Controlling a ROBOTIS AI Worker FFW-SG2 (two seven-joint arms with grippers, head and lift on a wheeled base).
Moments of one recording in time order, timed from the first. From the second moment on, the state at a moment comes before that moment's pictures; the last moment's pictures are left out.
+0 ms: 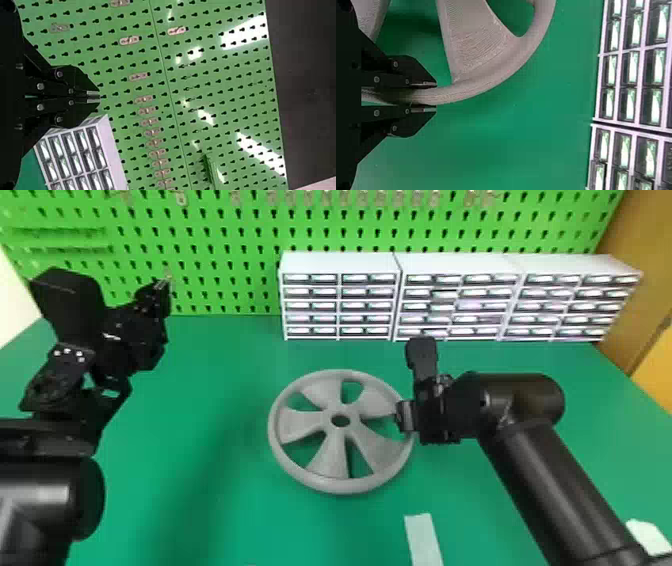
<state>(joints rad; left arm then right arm) -0.08 0.18 0.11 -1.94 -0.02 0.24 -0.25 -0.58 -0.06 0.29 -1.27 -0.48 1.11 -0.39</state>
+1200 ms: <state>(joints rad) -0.09 0.18 0.10 -1.94 -0.02 0.25 -0.25 -0.58 -0.05 0.31 -1.19 -0.46 1.10 -0.38</state>
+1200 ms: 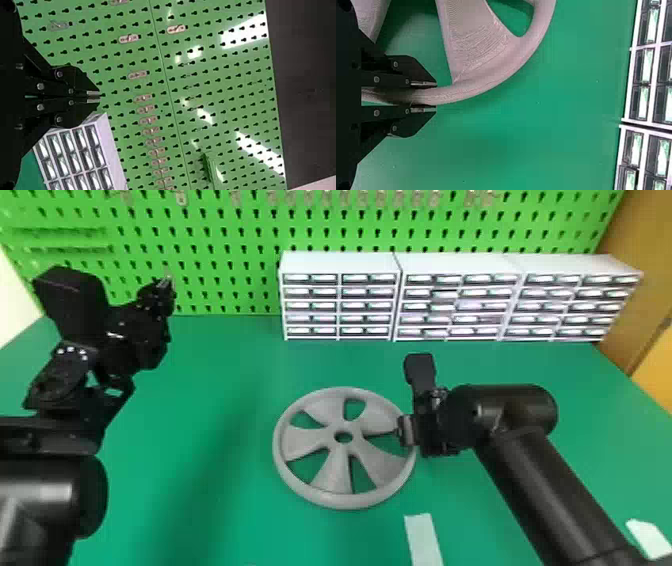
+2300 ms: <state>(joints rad) -0.08 0.18 0.10 -1.94 -0.02 0.25 -0.25 -0.57 -0.06 0.29 -1.24 -0.44 1.04 -0.38</state>
